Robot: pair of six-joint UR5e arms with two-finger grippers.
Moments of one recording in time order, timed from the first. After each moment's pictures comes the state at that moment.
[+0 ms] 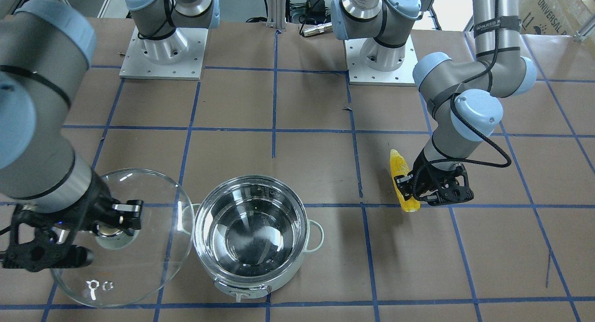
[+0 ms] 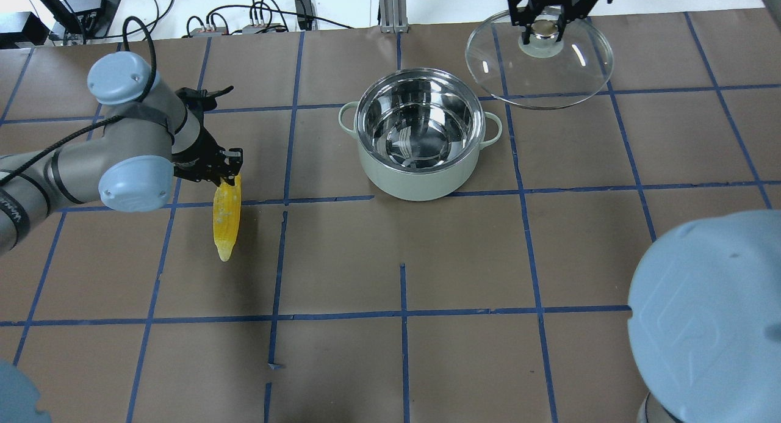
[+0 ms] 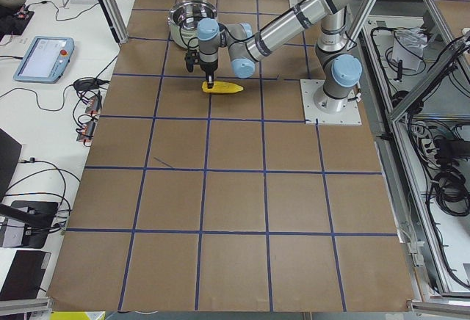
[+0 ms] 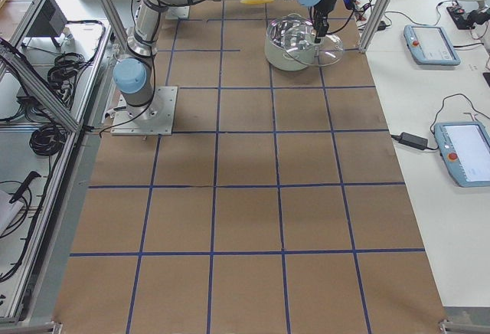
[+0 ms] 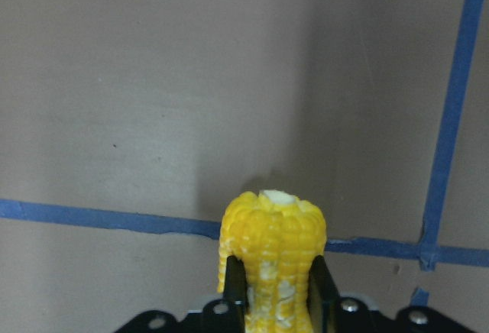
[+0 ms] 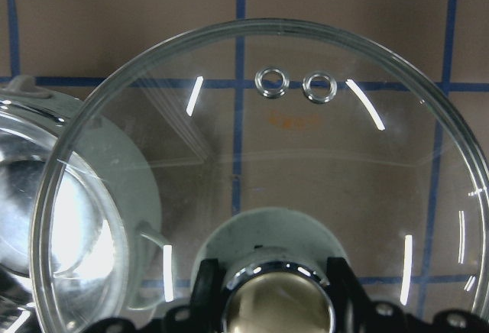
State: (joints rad) left arm -1.40 -1.82 -1.88 -0.96 1.57 0.02; right arm 1.54 -1.07 1.07 -1.57 -1.62 -0.07
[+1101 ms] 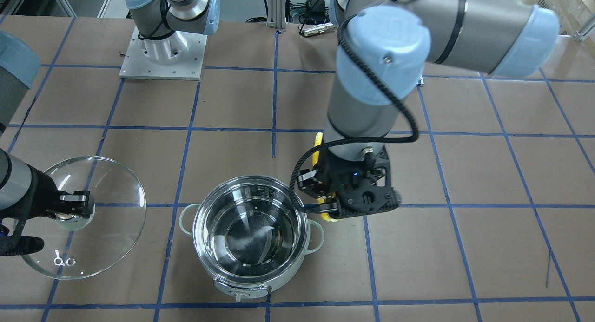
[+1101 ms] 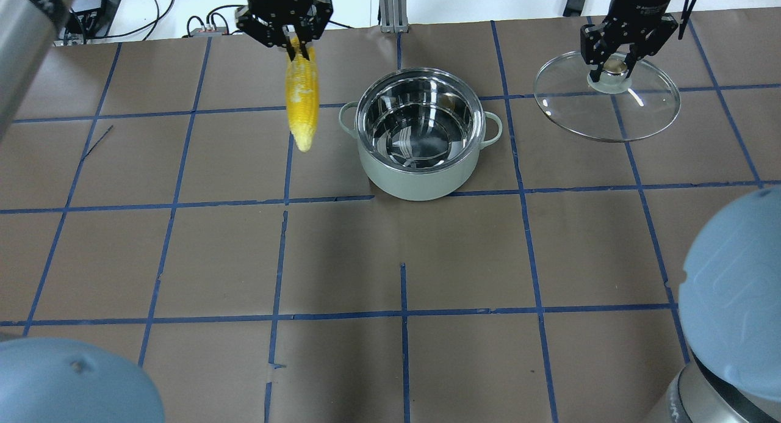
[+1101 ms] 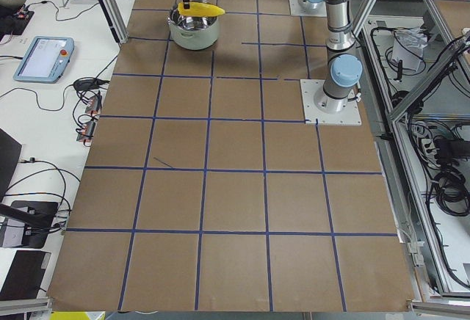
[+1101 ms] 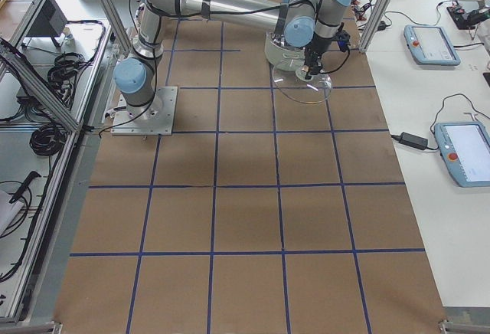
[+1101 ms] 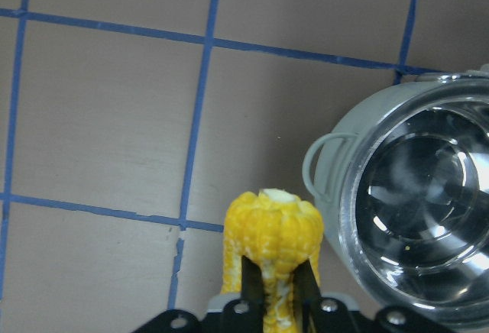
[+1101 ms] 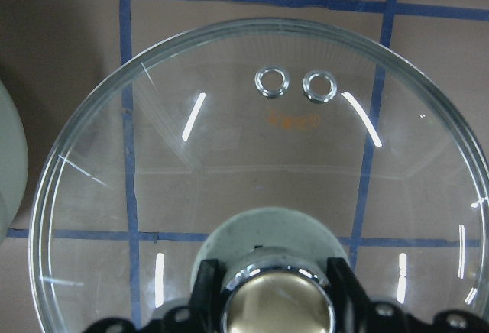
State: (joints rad) left arm -1.81 -2.08 -1.05 -1.54 1.59 -0.40; right arm 1.41 -1.13 1.27 -1.61 -1.64 -0.22
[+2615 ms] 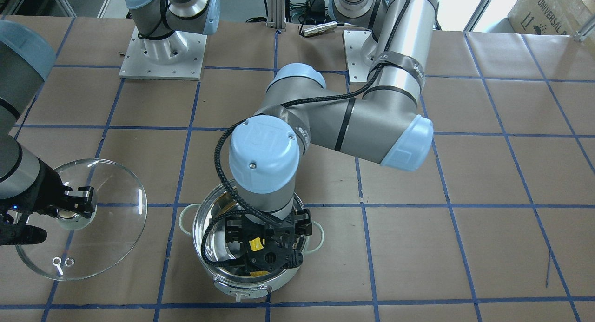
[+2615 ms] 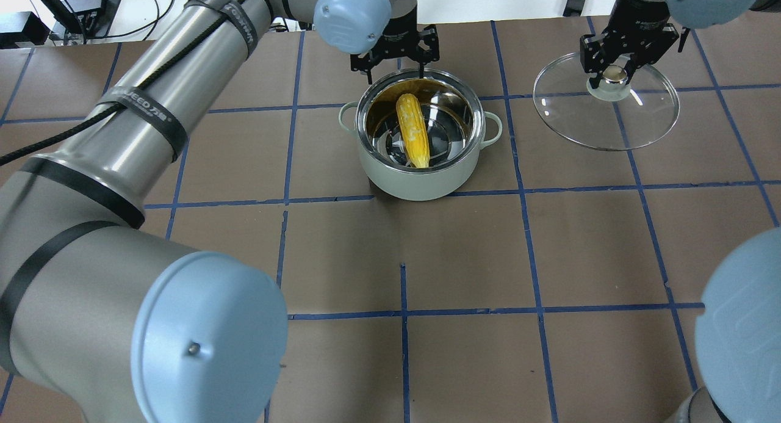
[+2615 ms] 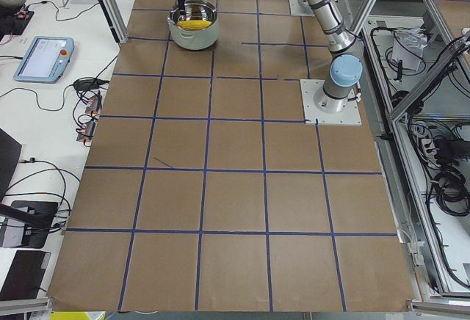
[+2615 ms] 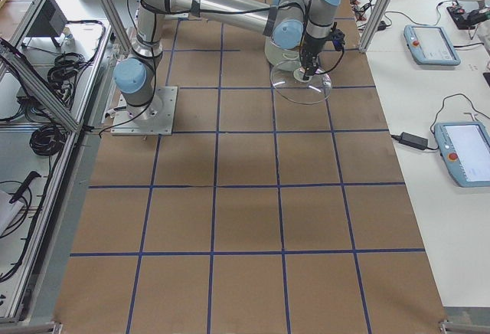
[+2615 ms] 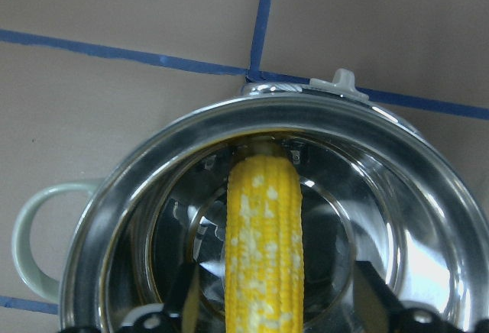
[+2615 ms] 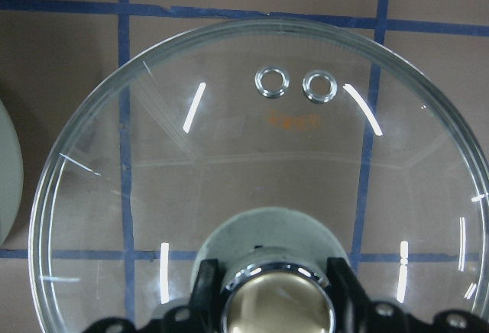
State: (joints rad) left arm -1.88 -2.27 -0.95 -1.44 1.60 -0.37; right arm 1.42 -1.18 1.35 -1.72 -1.64 -0.20
